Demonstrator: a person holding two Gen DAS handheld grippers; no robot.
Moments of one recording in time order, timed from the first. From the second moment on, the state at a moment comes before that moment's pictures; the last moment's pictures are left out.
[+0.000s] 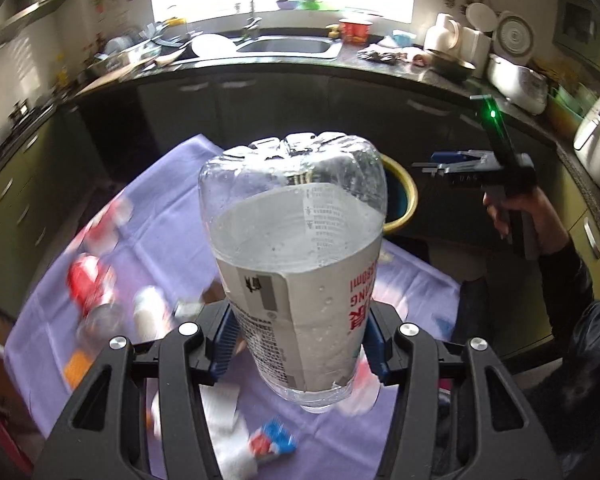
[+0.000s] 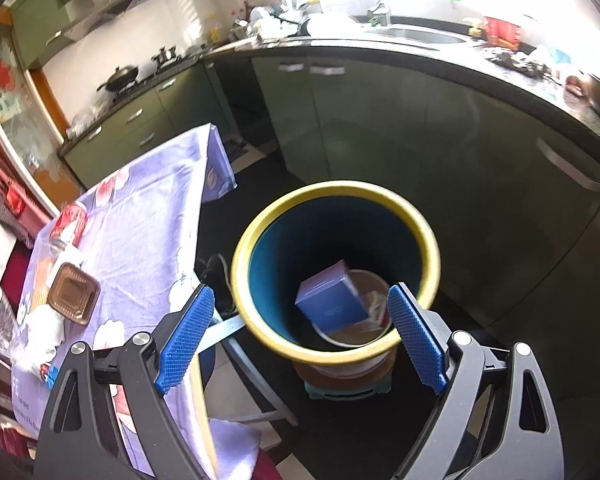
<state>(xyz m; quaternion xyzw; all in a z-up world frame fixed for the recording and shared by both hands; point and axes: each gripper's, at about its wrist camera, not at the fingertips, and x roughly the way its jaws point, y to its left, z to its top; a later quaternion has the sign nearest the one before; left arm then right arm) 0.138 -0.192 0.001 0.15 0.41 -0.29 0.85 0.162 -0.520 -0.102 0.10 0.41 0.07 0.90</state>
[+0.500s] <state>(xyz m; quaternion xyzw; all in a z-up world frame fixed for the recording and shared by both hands) 0.248 -0.421 -0.050 0.21 0.40 -0.39 0.80 0.139 -0.599 -0.118 0.15 0.42 0.02 0.90</state>
